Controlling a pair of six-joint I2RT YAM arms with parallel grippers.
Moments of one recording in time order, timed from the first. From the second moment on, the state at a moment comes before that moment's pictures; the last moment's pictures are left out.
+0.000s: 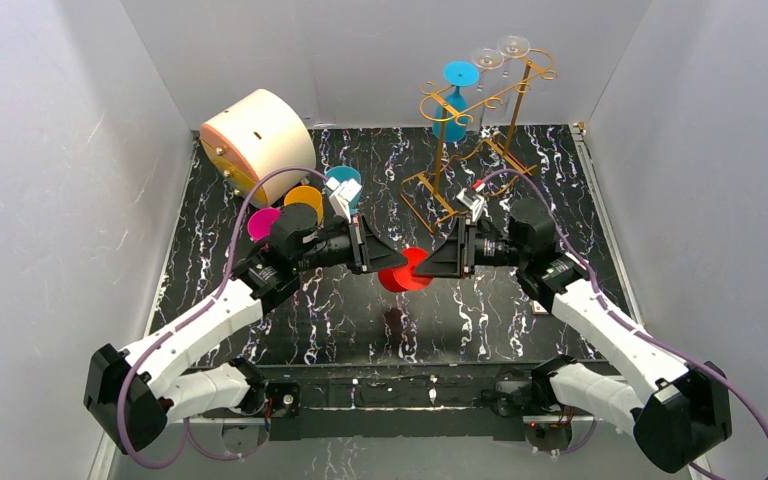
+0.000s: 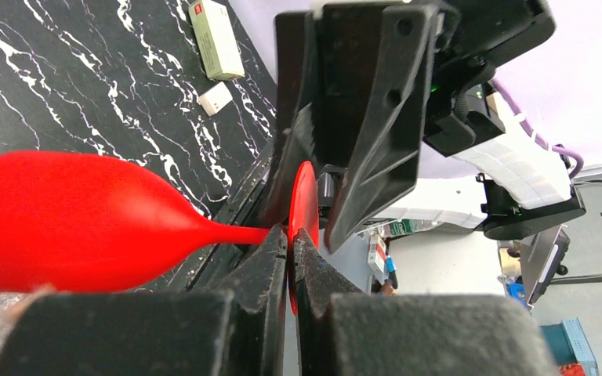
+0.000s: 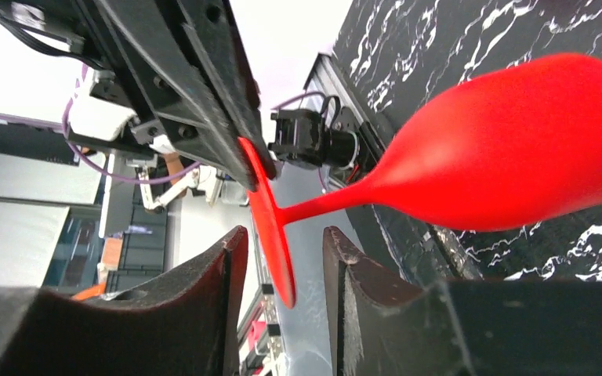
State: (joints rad) left arm -0.71 1.08 0.84 0.03 0.56 -0.88; right arm 0.49 1.00 0.73 0.04 -0.94 0.97
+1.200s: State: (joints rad) left arm -0.71 0.99 0.84 0.01 0.42 -0.86; right arm 0.53 1.01 0.61 0.43 -0.98 1.19
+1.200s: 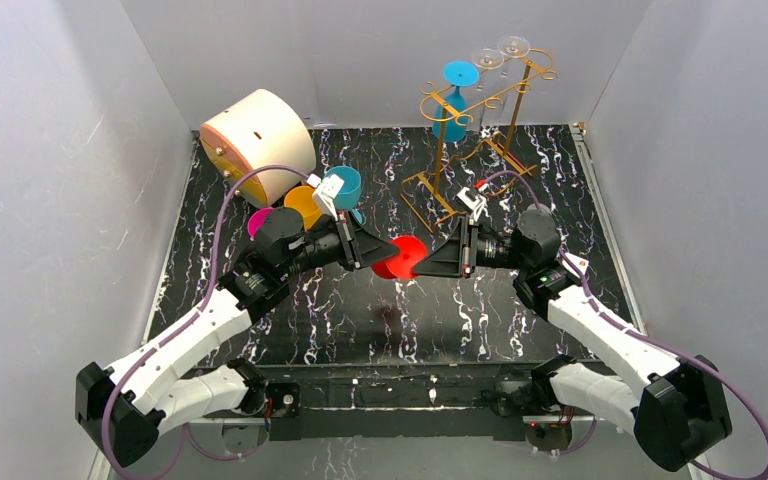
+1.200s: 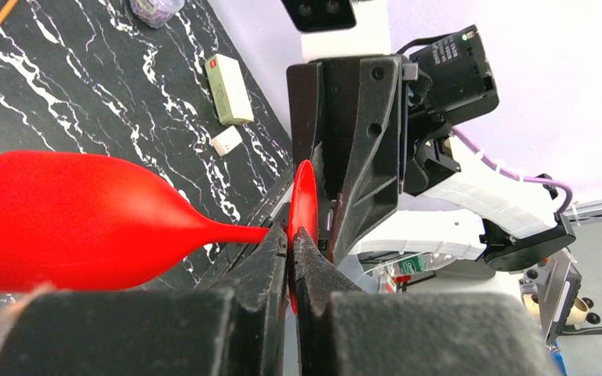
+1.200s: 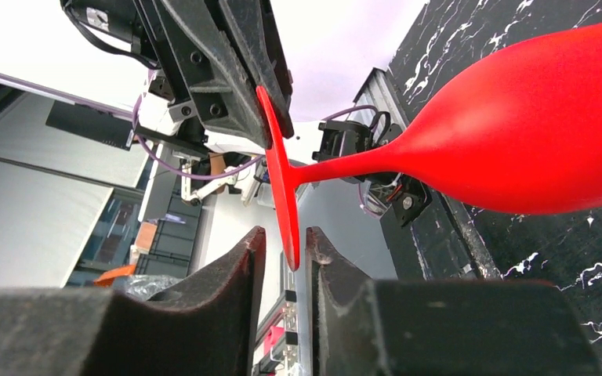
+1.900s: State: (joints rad) left arm -0.71 1.01 0.84 0.05 0.46 -0.86; right arm 0.54 1.04 0.61 0.47 -0.96 1.20
